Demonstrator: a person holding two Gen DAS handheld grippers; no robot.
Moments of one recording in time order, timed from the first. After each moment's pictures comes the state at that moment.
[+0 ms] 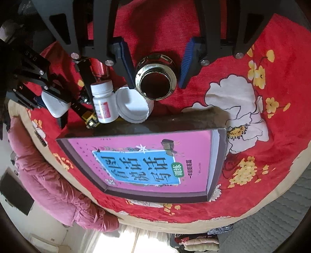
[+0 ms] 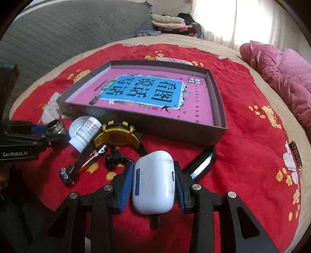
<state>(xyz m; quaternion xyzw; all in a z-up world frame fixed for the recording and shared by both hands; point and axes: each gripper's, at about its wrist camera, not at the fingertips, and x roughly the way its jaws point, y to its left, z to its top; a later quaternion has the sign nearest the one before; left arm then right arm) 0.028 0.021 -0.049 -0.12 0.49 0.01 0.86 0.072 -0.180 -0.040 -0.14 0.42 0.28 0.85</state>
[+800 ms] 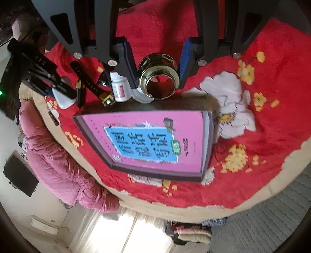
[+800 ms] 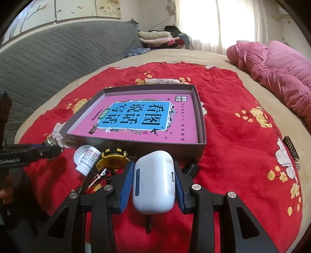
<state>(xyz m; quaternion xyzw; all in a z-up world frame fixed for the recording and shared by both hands) 0.013 0.034 -0.010 -0.16 0.44 0.01 0.89 0.075 -0.203 -0.011 -0.07 0.38 0.27 0.88</state>
